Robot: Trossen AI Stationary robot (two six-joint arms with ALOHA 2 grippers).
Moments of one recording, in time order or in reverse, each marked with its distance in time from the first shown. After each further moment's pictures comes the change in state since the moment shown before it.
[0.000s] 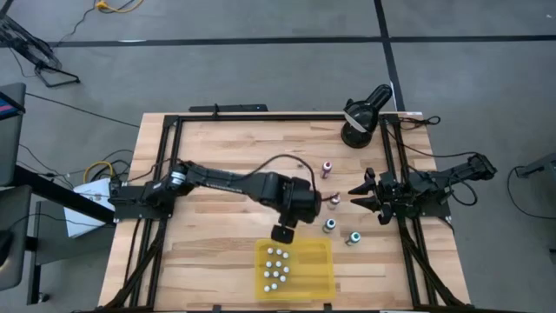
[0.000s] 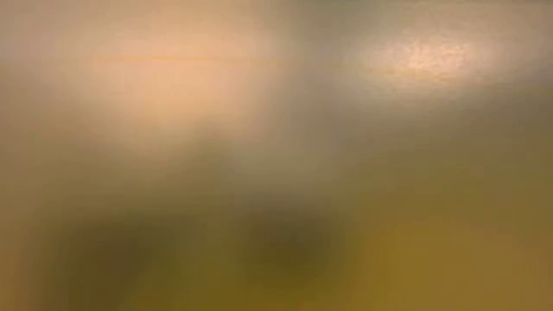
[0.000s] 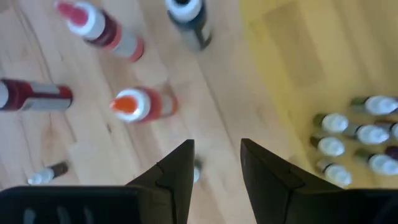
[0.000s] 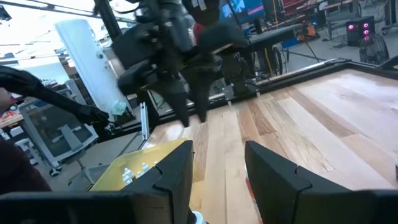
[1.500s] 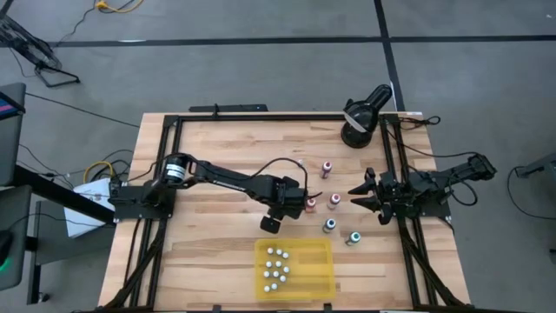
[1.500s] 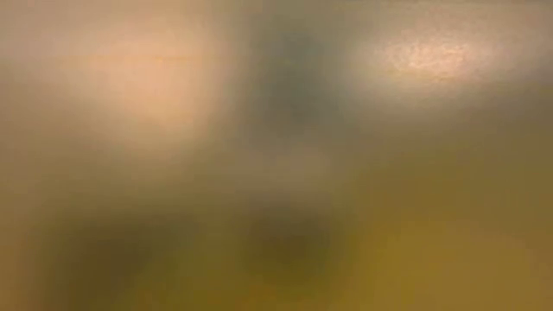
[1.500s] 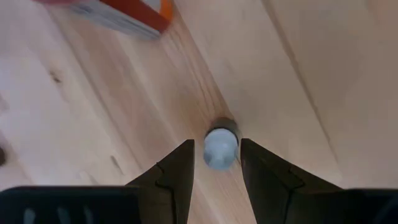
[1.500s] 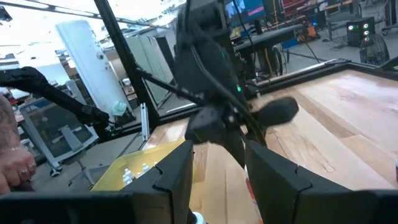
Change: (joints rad) left arm 0.090 -0.063 -0.569 0.389 -0.043 0.194; right arm 0.000 -0.002 0.000 0.000 0.000 0.000
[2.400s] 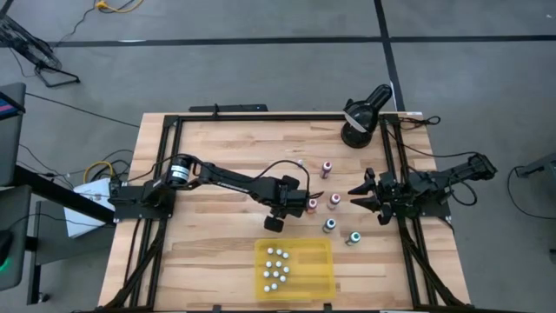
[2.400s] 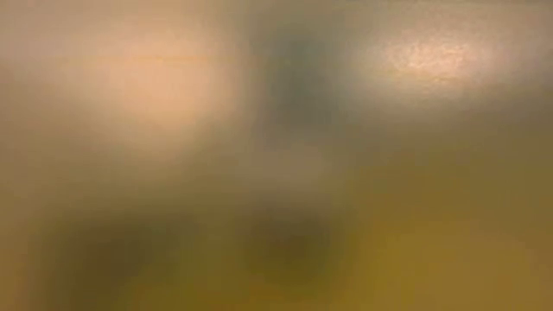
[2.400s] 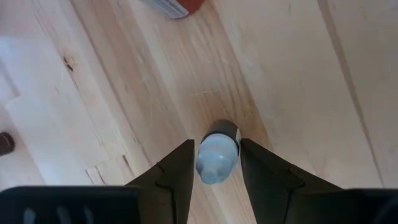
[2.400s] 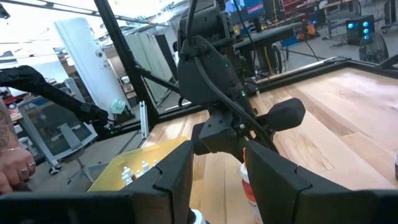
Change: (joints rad) left arm 0.001 0.041 0.010 0.031 -0.079 -0.057; right arm 0.000 0.008 0.000 0.000 0.000 0.000
